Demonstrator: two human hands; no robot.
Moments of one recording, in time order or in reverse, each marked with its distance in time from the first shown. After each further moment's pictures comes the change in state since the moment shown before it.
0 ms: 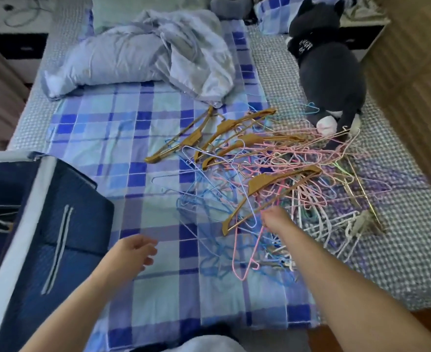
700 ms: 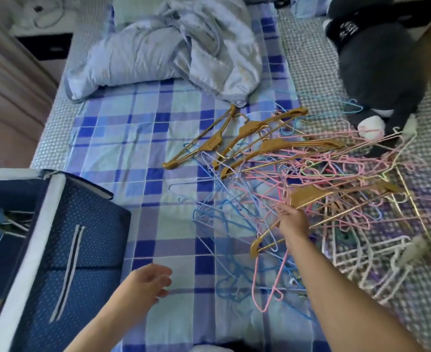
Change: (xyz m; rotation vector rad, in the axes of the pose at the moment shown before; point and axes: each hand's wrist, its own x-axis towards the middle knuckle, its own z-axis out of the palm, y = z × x) left_hand 0.027 -0.005 0.011 -0.100 -0.017 -0.168; right_hand 0.019 -0.056 0.023 0.339 0.250 -0.104
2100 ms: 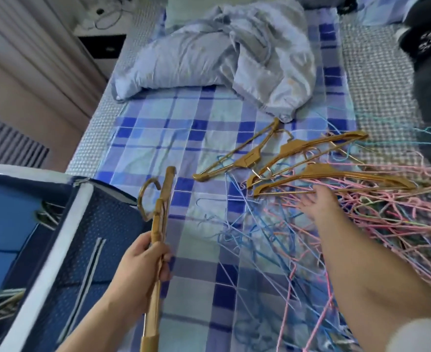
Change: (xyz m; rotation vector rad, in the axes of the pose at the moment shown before) left_hand 0.034 0.086 -0.026 -0.583 0.254 0.171; right_hand 0.146 -0.119 0.074 0.756 -0.274 0.470
